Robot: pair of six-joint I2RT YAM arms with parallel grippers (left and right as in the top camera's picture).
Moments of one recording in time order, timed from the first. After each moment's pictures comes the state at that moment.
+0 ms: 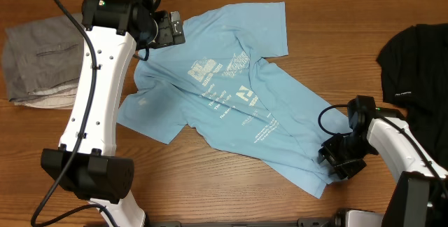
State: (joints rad) left arm -0.17 1.89 2.08 -1.33 -0.04 -0.39; right arm -0.13 1.49 0.75 -1.08 -0.20 0.83
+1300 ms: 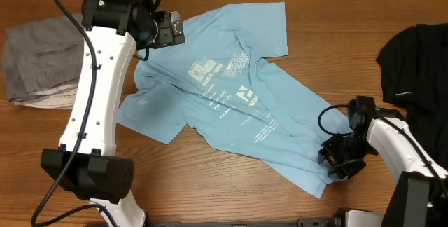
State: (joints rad) left arm -0.17 1.89 2.08 -1.33 -0.04 -0.39; right arm -0.13 1.49 0.75 -1.08 -0.20 0.83
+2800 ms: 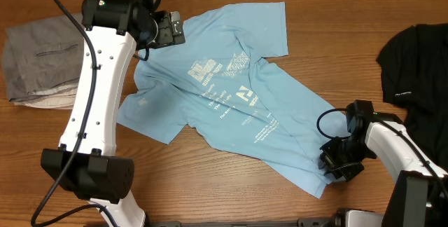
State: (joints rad) left arm -0.17 1.89 2.08 -1.33 -0.04 -0.39; right arm -0.13 1.49 0.70 -1.03 -0.21 0.83
